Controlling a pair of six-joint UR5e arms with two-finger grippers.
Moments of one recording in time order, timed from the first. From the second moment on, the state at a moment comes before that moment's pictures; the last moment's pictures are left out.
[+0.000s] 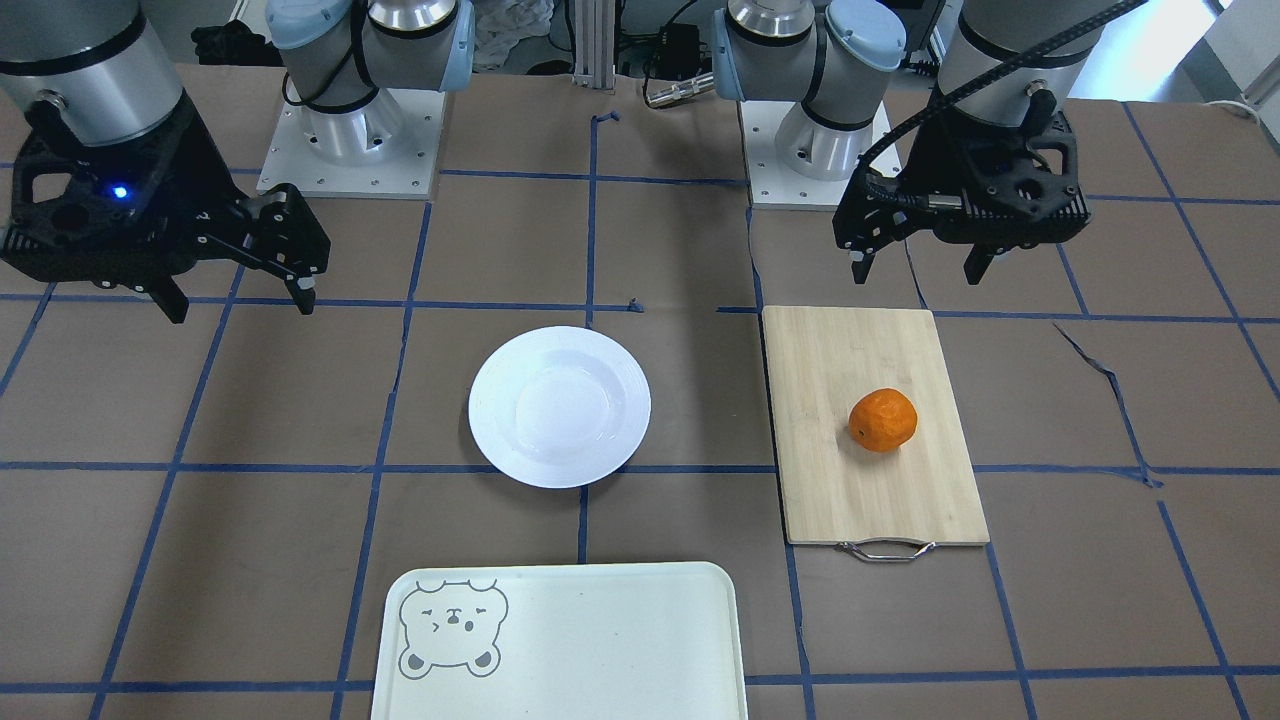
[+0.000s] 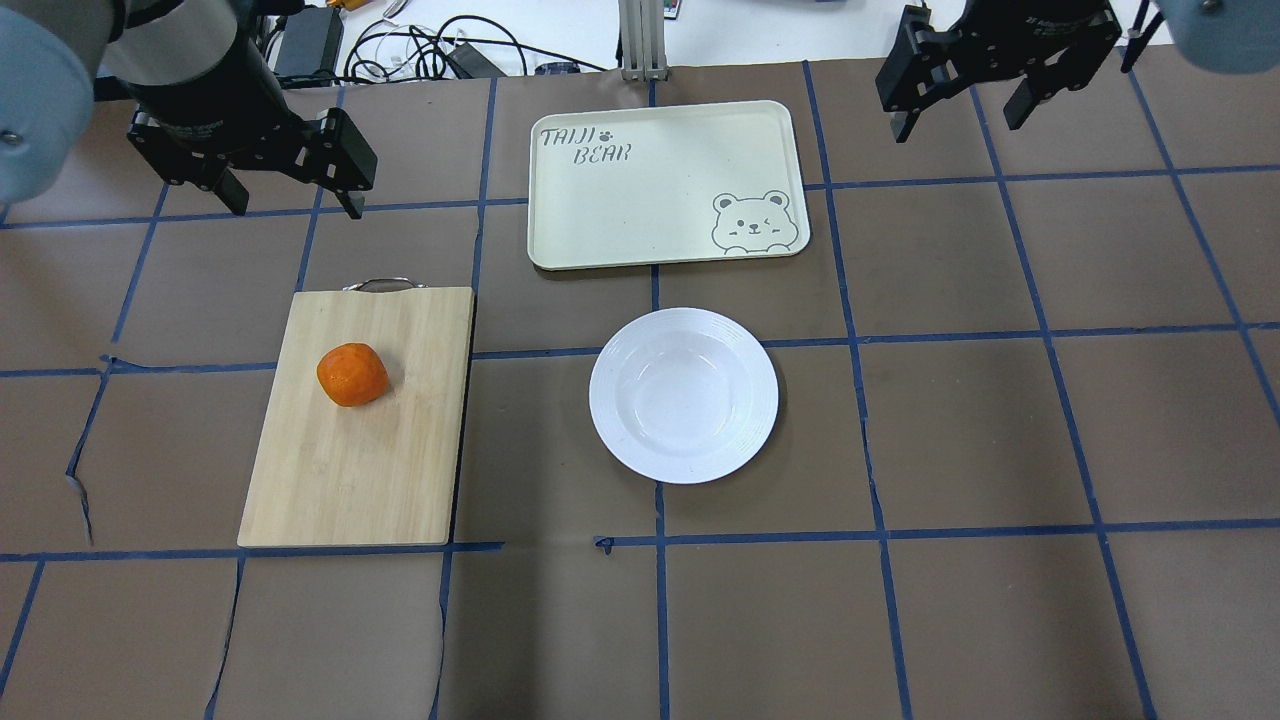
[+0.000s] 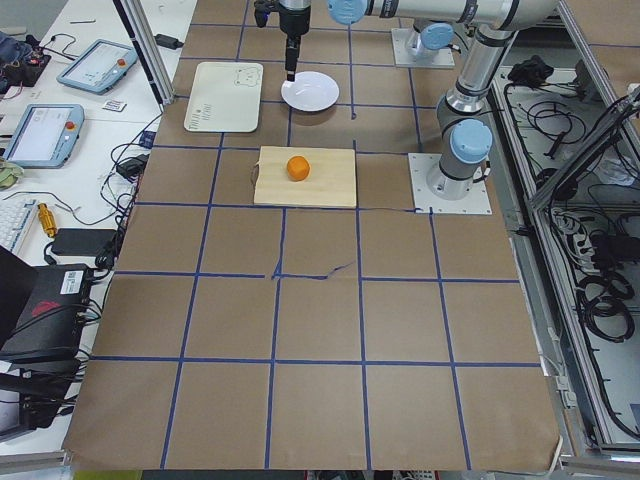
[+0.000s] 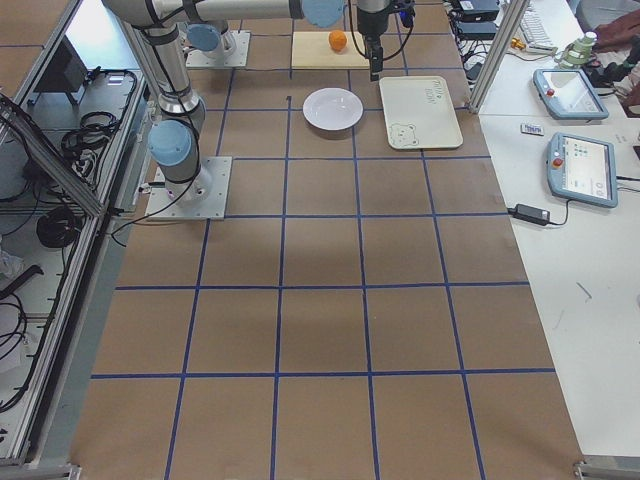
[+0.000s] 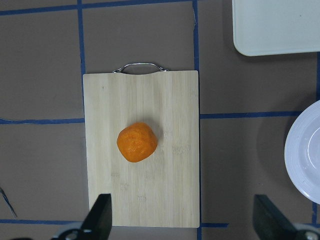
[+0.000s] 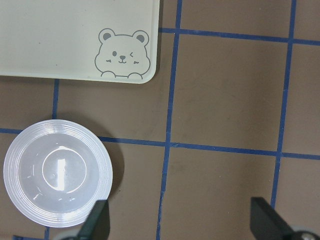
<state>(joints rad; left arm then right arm) -1.56 -1.59 -1.51 -1.56 1.66 0.04 1.55 -1.47 1.42 -1.61 -1.55 -0.12</state>
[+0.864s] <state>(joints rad) -1.57 -1.60 -1.51 -1.55 1.63 0.01 1.58 -1.46 1.41 -1.58 -1.54 -0.11</state>
